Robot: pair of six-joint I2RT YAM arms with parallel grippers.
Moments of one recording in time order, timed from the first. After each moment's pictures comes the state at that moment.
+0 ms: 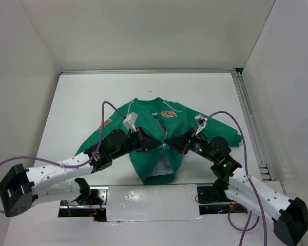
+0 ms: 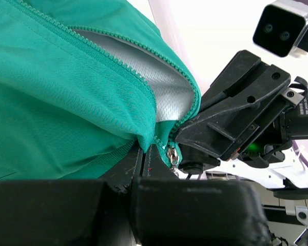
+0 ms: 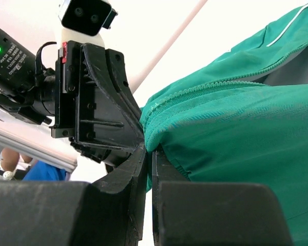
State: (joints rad) left arm -0.95 1.05 0.60 0.24 0.02 -1.03; right arm 0.64 0.63 0.27 0.44 -0.35 0.78
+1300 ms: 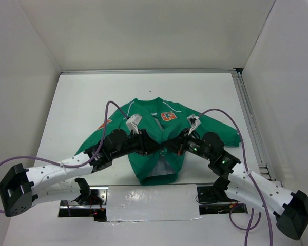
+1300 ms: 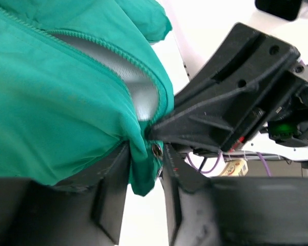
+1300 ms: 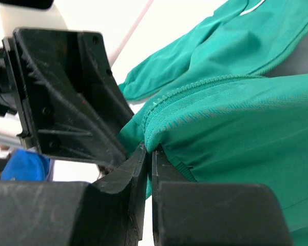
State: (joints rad) left arm -0.95 1.06 0.61 0.19 0.08 -0.92; right arm 0.73 0.70 0.38 0.21 -0.28 0.71
